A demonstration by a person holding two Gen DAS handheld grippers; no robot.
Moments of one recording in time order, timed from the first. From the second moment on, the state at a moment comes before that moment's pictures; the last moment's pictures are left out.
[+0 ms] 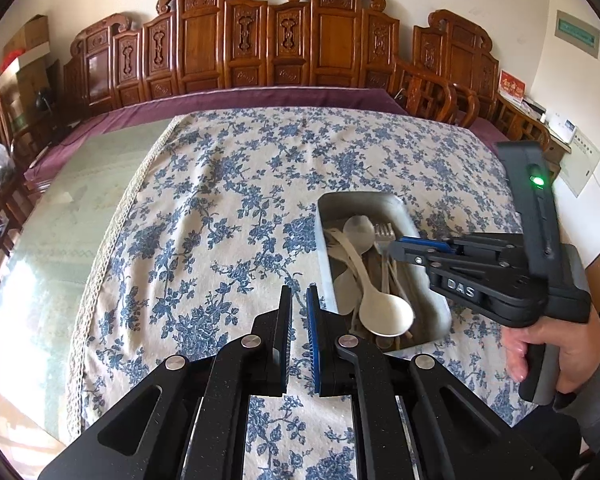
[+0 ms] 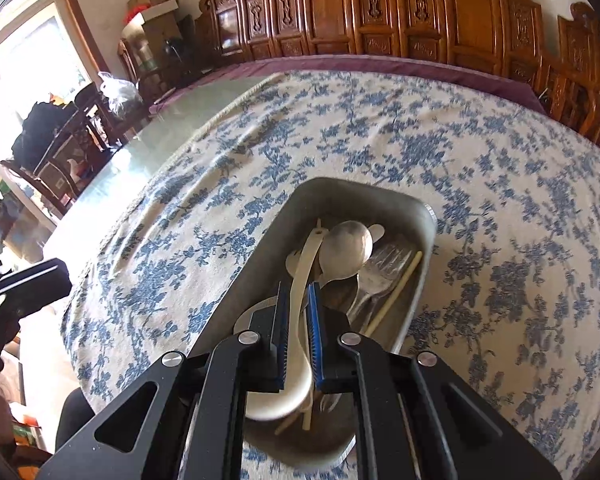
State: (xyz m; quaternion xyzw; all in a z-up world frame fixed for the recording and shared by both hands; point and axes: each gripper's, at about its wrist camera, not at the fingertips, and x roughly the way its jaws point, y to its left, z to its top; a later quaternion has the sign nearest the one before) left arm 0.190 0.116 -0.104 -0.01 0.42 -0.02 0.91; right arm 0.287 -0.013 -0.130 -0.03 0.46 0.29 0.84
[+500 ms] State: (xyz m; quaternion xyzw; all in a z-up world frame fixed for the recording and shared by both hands) left arm 0.140 0.068 -0.083 0.00 0.38 -0.04 0.92; right arm 0.178 -0.102 -0.066 -0.02 0.38 0.25 0.89
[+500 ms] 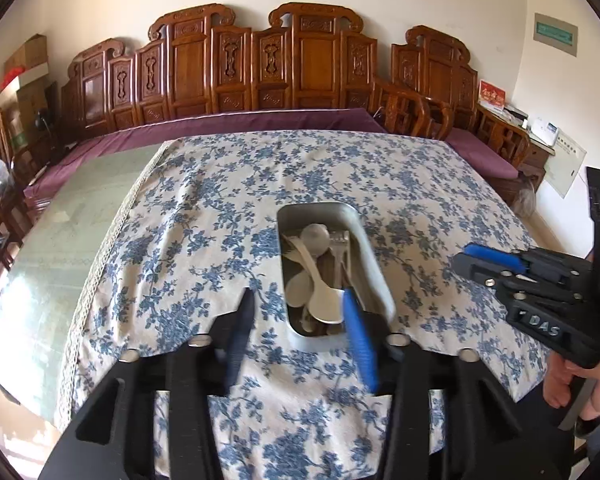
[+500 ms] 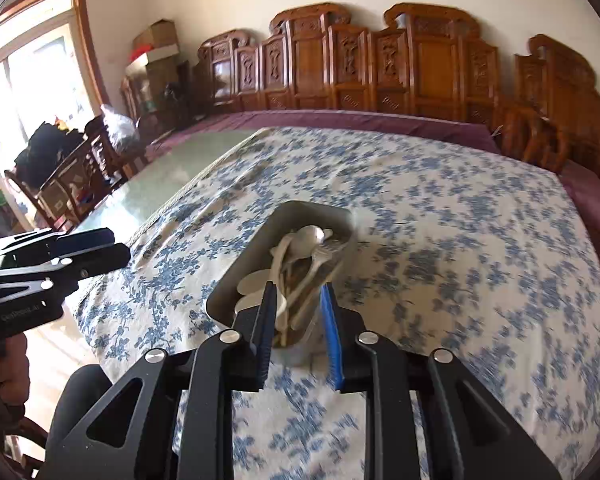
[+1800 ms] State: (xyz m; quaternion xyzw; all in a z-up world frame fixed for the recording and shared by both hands) left arm 0.056 -0.004 0.011 0.00 0.28 -0.04 0.96; right arm 0.064 -0.207 0.051 0.01 0.25 0.12 0.96
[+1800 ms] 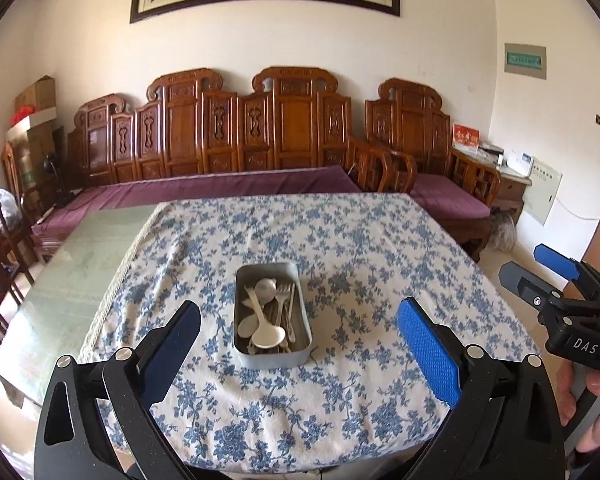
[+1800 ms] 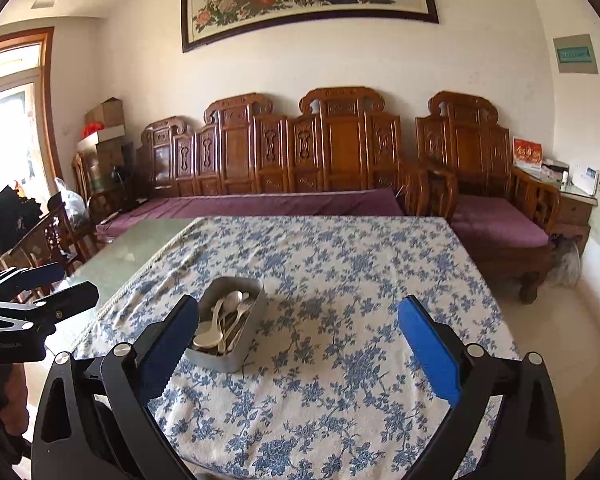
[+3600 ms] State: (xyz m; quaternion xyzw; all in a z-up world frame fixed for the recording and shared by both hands) left arm 0.021 0.000 0.062 -0.01 0.22 -0.03 0.97; right arm 0.035 -0.212 0.096 0.01 0.19 0.11 0.98
